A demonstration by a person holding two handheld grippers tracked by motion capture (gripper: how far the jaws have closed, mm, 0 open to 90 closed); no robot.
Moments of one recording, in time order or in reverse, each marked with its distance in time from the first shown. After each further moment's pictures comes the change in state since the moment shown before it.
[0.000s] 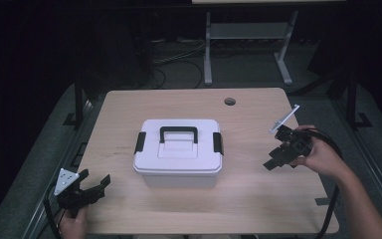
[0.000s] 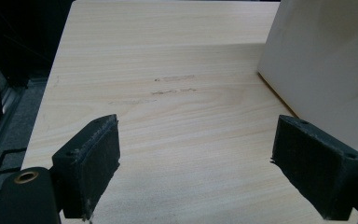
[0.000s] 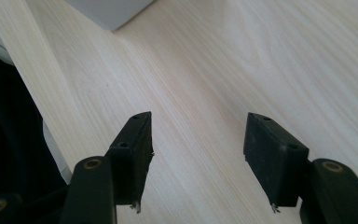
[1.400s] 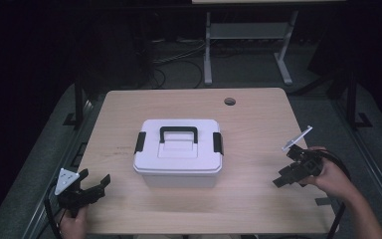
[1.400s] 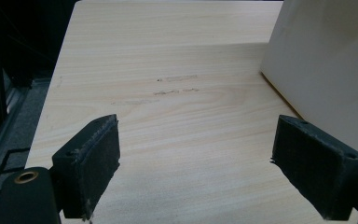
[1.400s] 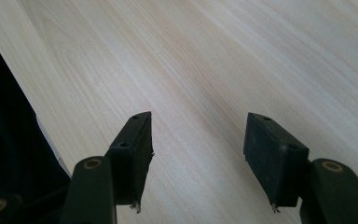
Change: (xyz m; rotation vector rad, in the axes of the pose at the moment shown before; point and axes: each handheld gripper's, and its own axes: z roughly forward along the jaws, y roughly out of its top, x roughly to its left) left arm -0.001 0.000 0.001 0.000 0.007 0.003; right arm -0.012 -0.061 0.030 -0.010 0.051 0.111
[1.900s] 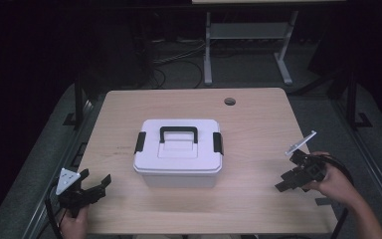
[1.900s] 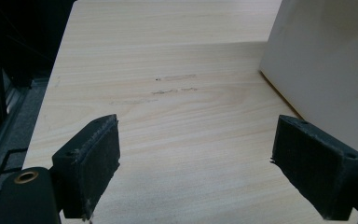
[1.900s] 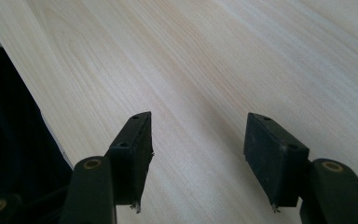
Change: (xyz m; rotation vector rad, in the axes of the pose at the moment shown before) left arm -0.002 0.000 0.001 0.003 0.001 0.005; right arm 0.002 -0.014 0.002 -0.013 0.007 0.010
